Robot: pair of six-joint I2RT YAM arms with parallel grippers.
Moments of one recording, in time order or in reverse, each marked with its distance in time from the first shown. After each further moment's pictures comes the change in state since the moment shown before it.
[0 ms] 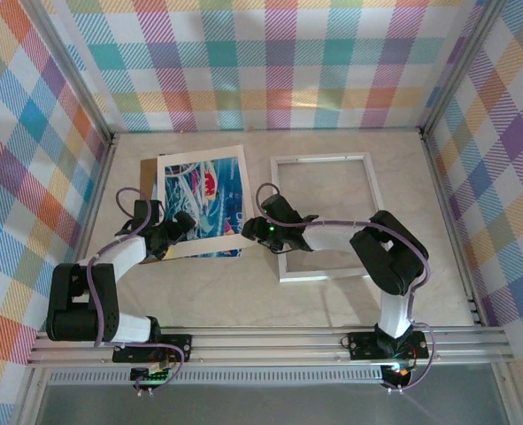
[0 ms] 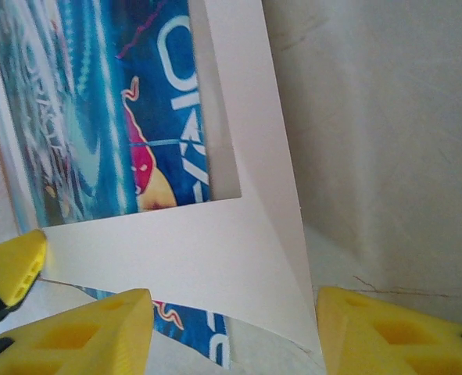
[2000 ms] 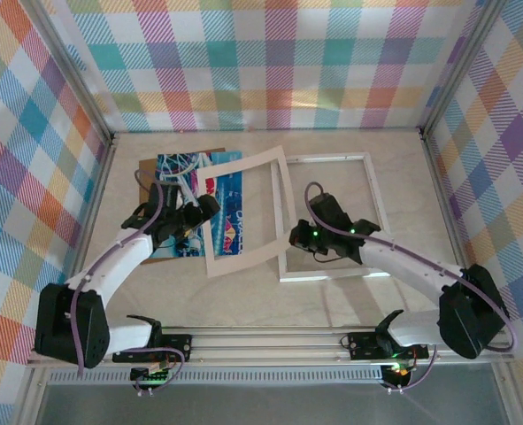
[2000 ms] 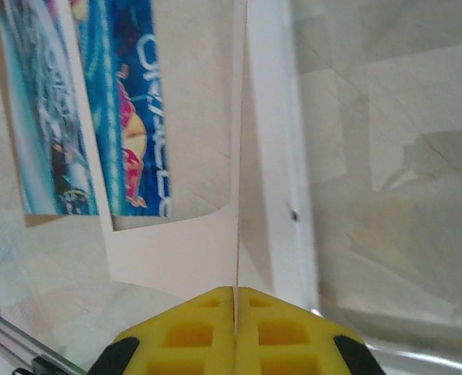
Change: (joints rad) left arm -0.255 -0.108 0.193 -0.149 0.029 -0.033; right arm -0.110 -0.575 -0.206 -0.446 0.041 -0.158
